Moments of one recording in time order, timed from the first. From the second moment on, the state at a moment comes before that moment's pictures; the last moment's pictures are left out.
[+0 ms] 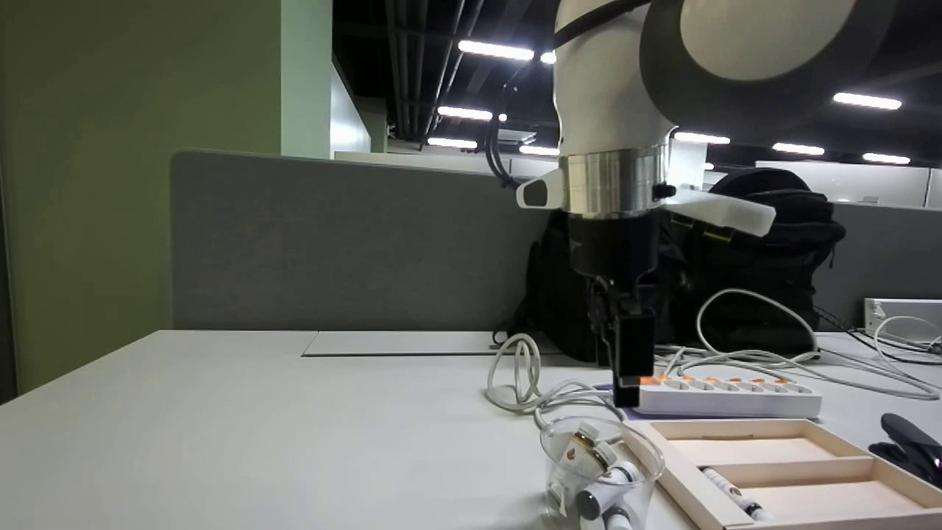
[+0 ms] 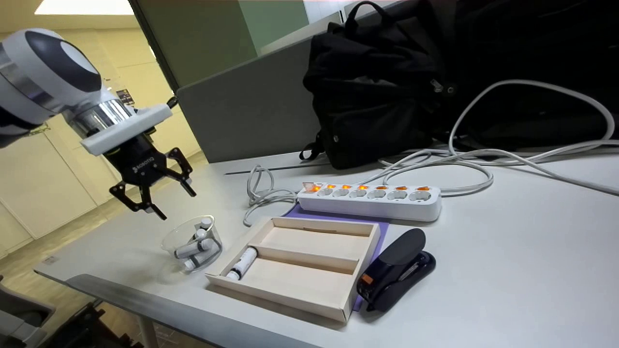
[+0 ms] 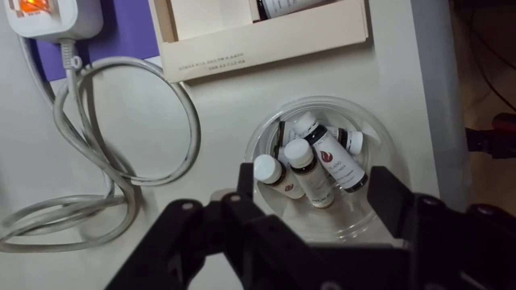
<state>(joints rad) 0.26 -0.02 0.22 -2.68 -0.43 2.65 -0.45</state>
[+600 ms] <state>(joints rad) 0.26 0.13 0.20 -2.66 -0.55 2.72 -0.41</state>
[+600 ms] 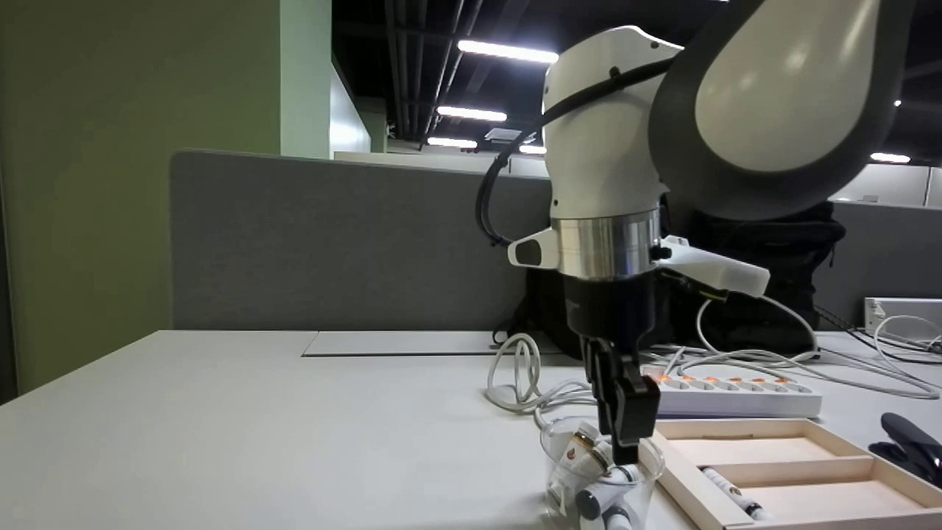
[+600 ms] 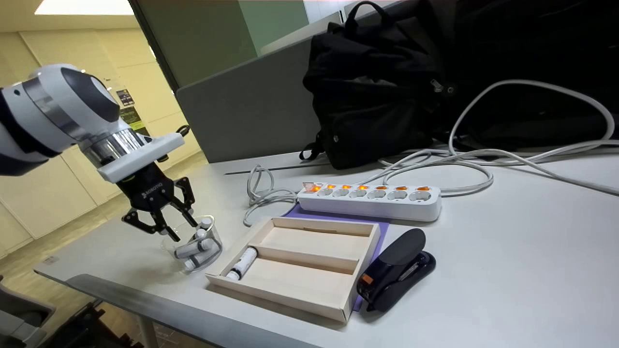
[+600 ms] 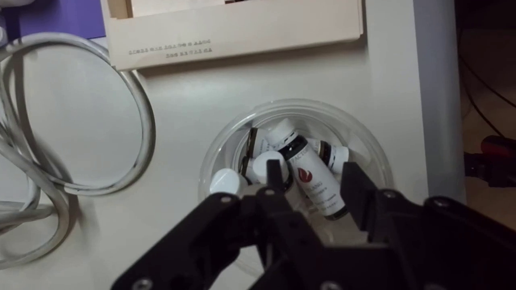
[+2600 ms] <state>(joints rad) 0.31 0.32 0.12 -2.57 -0.63 2.86 -0.25</state>
